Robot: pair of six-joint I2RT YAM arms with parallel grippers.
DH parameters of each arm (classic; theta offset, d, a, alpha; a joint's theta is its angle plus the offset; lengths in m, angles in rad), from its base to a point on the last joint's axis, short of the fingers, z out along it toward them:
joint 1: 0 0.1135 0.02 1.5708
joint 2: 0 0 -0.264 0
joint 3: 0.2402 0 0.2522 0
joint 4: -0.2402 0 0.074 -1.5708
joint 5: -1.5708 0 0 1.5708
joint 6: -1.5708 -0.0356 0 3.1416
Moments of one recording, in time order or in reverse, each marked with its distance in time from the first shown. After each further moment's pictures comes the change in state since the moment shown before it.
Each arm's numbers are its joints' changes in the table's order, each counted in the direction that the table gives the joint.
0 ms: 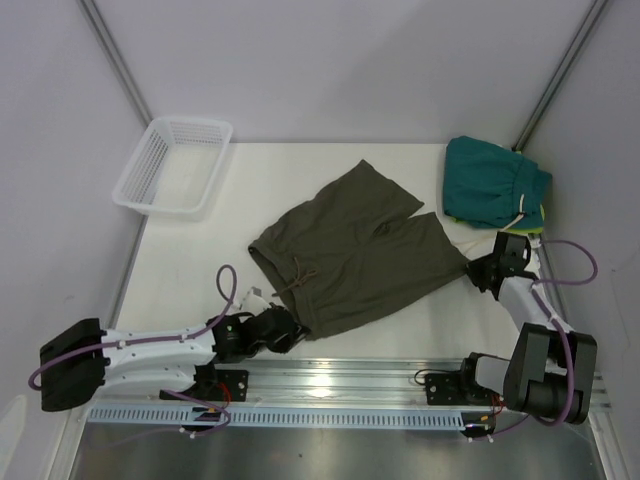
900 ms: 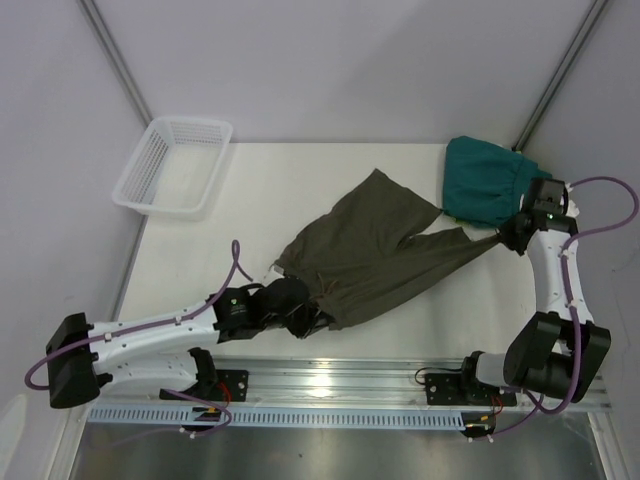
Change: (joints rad) left arm 0.056 -0.048 0.396 -0.299 -0.216 -0.059; right arm -0.067 -0.130 0.588 -0.519 -0.106 0.307
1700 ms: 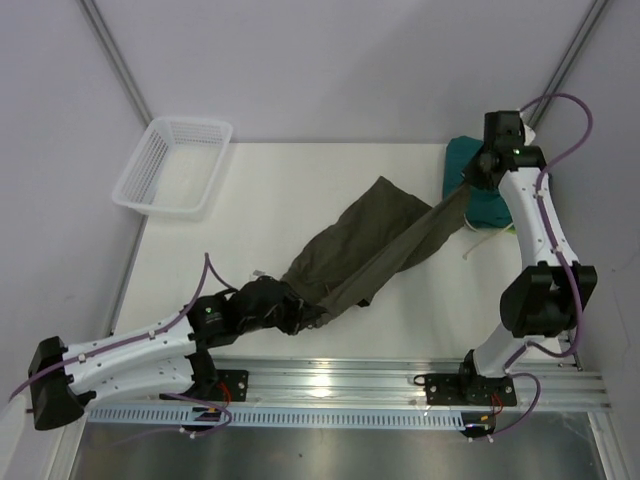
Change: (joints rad) left arm 0.043 0.182 -0.091 0.075 -0.038 0.173; right arm 0.275 -0.327 0.589 -0.137 -0.074 0.054
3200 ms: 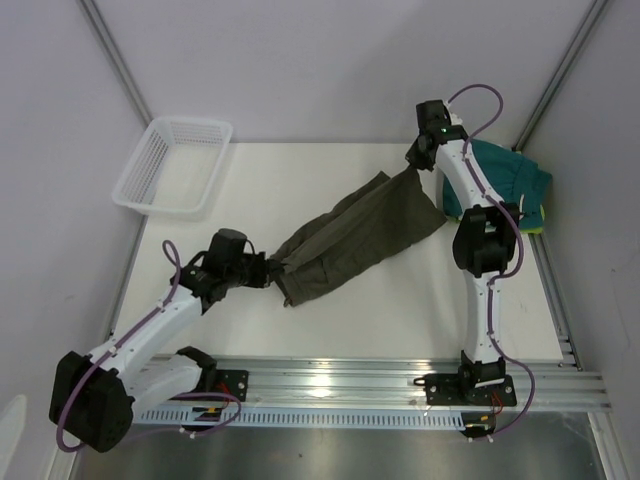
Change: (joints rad) left arm 0.649 -0.135 0.037 -0.026 -0.213 -0.105; right arm 0.183 -0.646 0.557 0.038 -0.018 -0.072
